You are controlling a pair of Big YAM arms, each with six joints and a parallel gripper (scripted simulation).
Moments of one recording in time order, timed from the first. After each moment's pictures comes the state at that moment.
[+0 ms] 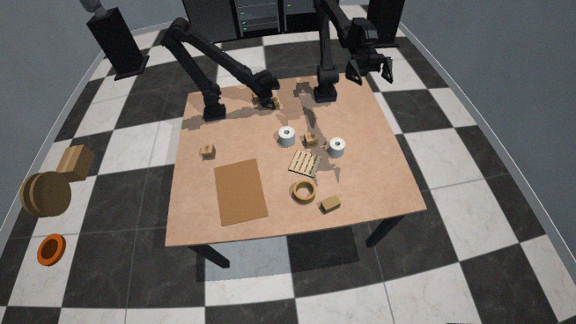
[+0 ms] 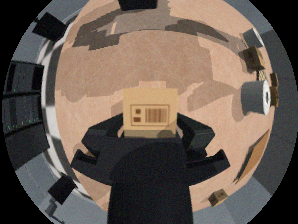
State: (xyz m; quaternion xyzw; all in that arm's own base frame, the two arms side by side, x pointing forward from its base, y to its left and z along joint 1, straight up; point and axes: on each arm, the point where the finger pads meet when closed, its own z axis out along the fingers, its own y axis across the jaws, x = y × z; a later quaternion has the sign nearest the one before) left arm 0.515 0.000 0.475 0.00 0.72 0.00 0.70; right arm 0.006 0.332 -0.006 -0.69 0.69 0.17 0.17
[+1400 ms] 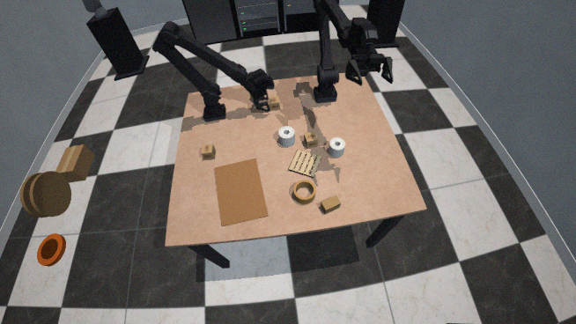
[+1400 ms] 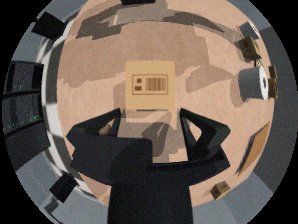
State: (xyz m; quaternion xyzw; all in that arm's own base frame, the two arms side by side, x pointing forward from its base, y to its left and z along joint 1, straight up) left arm 0.515 0.000 0.475 0.00 0.72 0.00 0.70; right arm 0.006 0.300 0.002 -0.69 0.69 0.16 0.16
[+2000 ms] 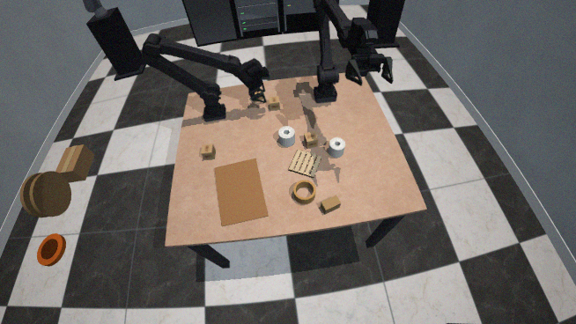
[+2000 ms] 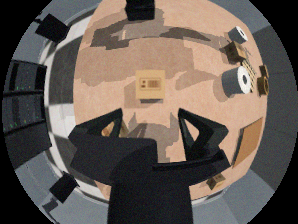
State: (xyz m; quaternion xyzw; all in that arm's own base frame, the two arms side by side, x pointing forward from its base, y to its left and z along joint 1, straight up) left arm 0.515 0.000 0.475 0.00 0.72 0.00 0.70; right arm 0.006 0.288 0.066 -0.68 0.69 0.18 0.17
